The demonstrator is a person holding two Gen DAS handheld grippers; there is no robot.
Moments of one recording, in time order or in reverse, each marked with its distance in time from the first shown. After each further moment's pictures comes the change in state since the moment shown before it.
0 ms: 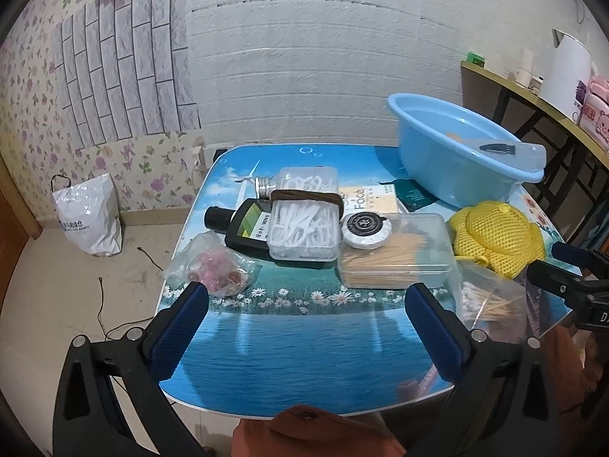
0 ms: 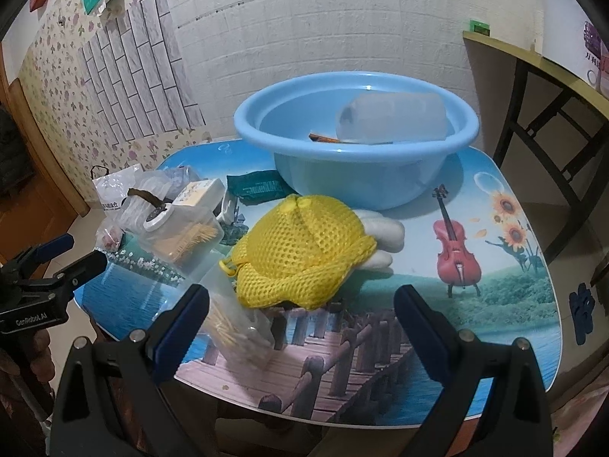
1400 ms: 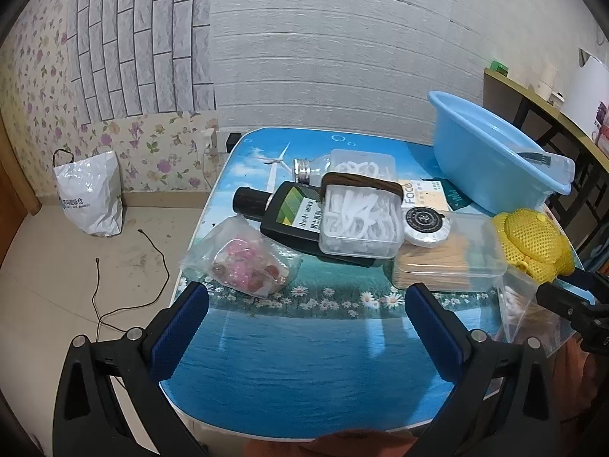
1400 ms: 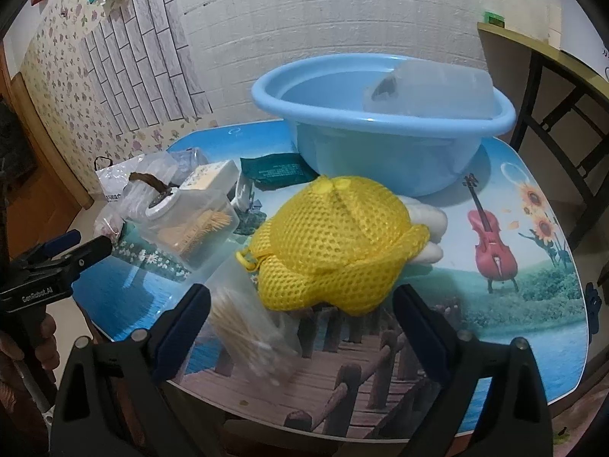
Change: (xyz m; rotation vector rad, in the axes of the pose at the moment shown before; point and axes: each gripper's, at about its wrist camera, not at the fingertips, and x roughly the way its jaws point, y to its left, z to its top) left arm 0.028 0.036 -0.004 -0.078 0.024 0.003; right arm 0.025 0.018 -0.005 -0.015 0.028 0.026
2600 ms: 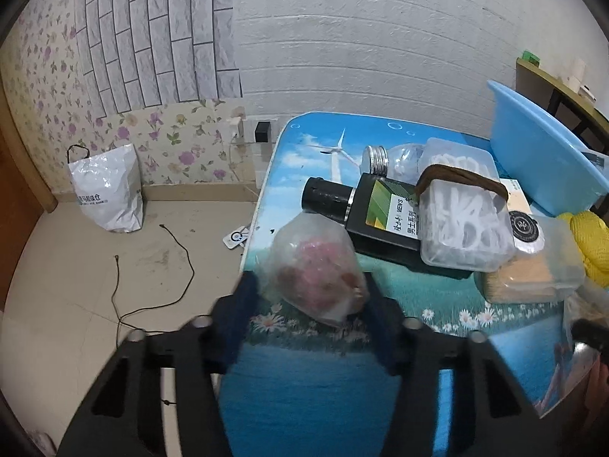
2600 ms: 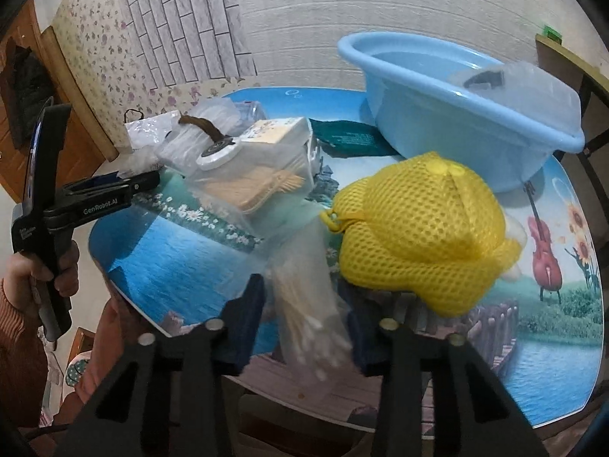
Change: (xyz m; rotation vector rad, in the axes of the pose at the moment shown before) left arm 0.040 0.041 0.011 0.008 0.039 0.083; right arm 0.010 0.040 -0.010 -0.148 0.102 0.086
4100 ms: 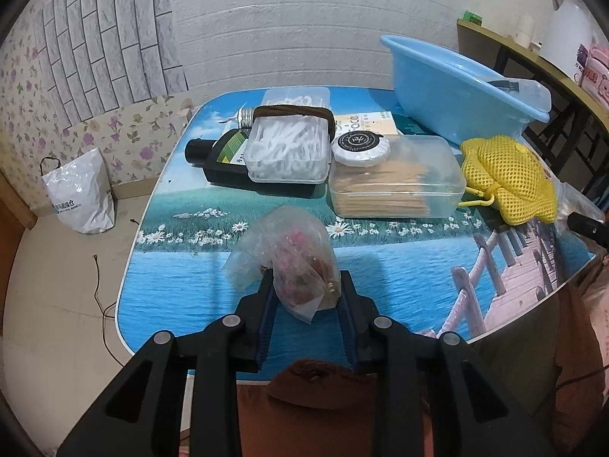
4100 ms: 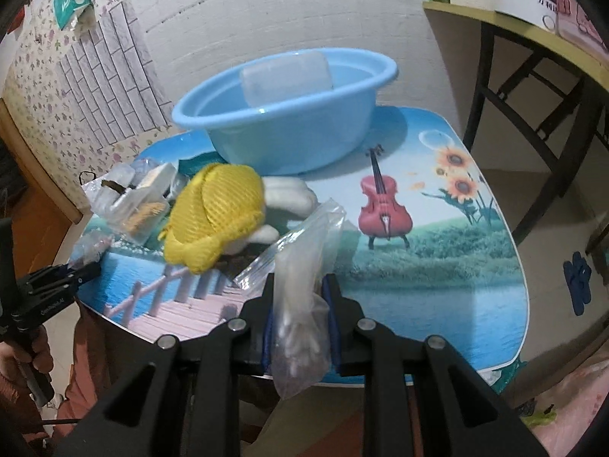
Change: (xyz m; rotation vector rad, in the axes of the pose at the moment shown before) left arm -0.049 -0.083 -0.040 0.107 0.076 -0.088; right arm -0.067 -0.116 -0.037 0.246 -0.077 -0.127
